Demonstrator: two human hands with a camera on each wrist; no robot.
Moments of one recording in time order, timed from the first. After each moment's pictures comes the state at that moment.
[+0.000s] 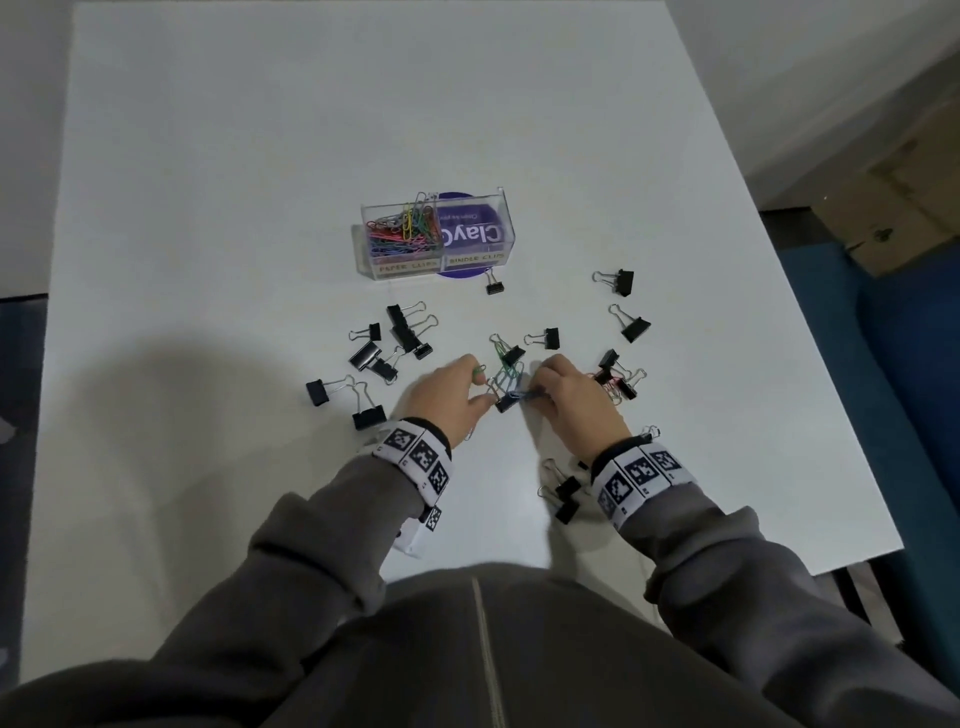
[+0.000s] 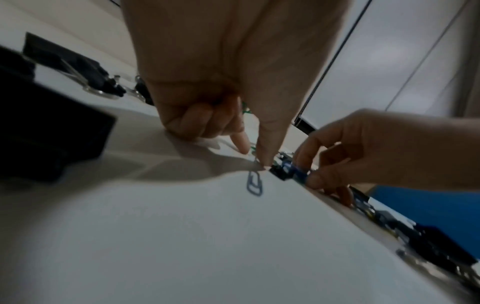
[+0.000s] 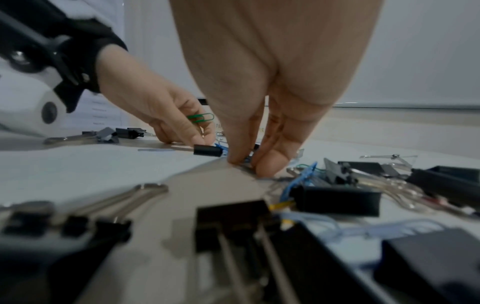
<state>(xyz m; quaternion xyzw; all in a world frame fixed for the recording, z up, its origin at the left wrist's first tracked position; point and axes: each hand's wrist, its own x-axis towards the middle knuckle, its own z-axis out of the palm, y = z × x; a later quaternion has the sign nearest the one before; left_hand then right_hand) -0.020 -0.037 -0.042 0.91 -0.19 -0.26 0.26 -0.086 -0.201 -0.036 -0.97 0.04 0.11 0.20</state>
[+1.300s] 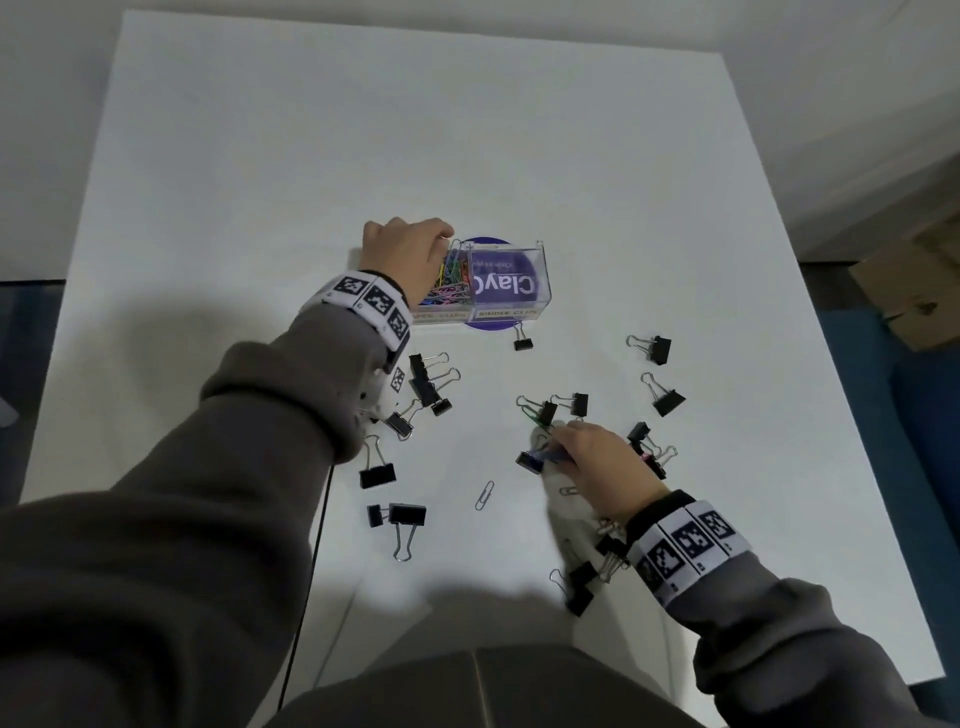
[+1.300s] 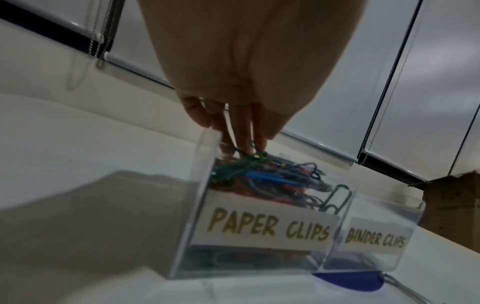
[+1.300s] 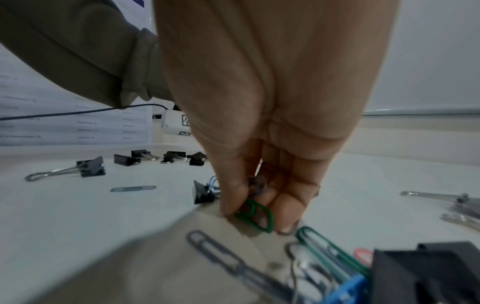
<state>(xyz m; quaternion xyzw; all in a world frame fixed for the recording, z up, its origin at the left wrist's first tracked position) 0.169 -0.029 0.001 0.96 -0.19 -0.09 0.21 -0.051 -0.211 -0.020 -0.95 0.00 0.27 0.16</state>
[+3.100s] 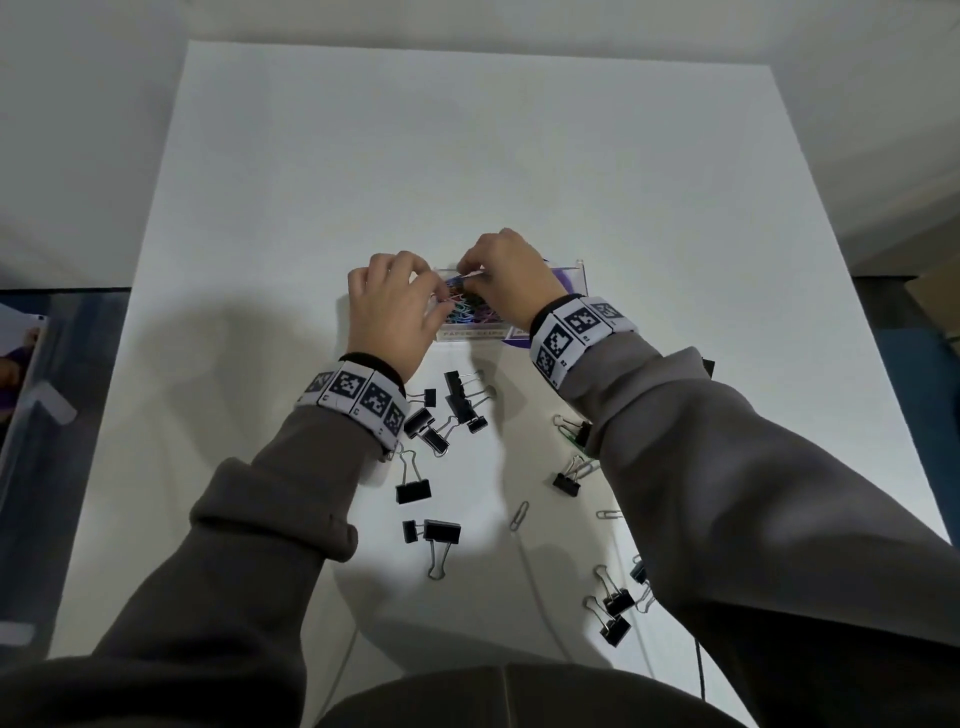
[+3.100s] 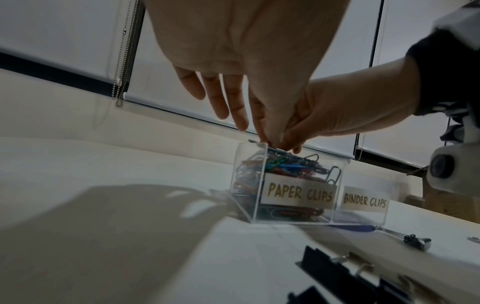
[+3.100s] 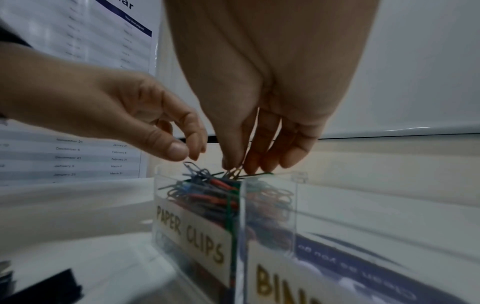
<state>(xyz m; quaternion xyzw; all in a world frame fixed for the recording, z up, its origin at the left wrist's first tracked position) 0.128 0.021 -0.008 0.97 -0.19 0.06 0.17 0.155 -0.135 0.006 -0.97 -0.11 0.06 0.20</state>
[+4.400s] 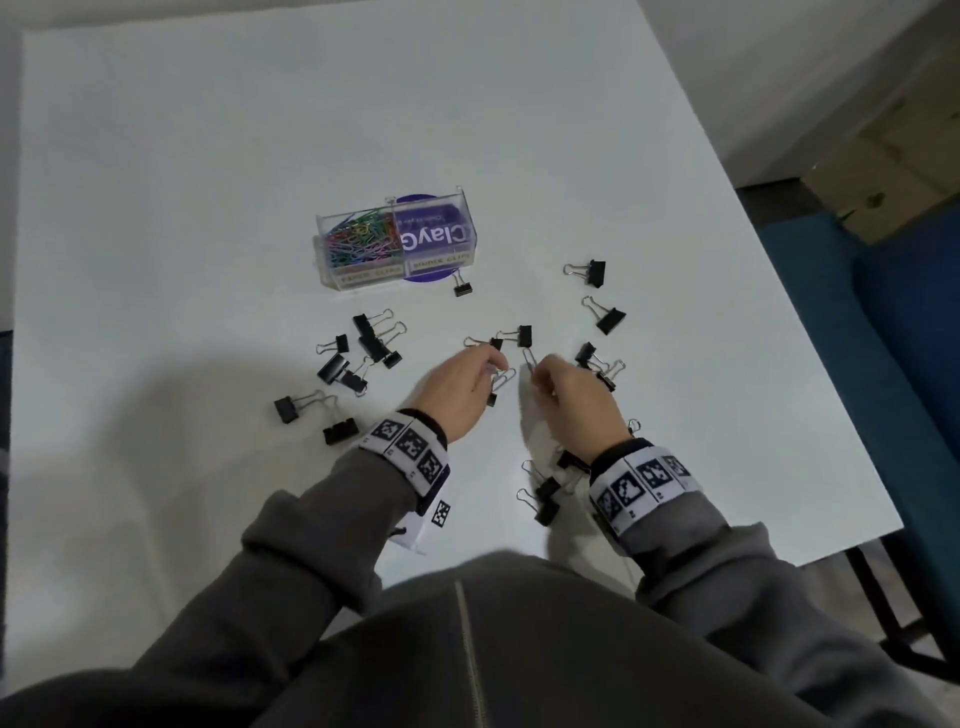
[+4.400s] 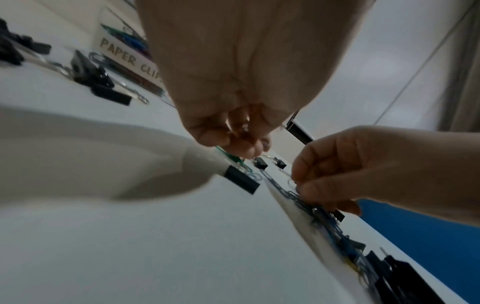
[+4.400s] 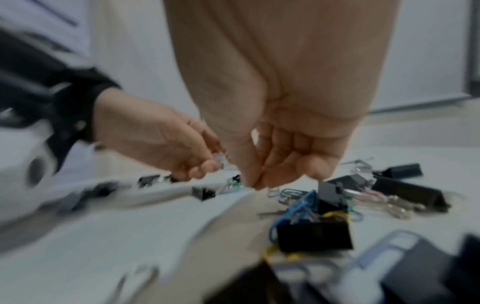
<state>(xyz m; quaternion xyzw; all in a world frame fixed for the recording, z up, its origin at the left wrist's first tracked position) -0.018 -0.073 -0.034 0.85 -0.25 -0.29 0.36 -0.097 -0.219 -0.023 -0.94 0.17 0.10 0.27</state>
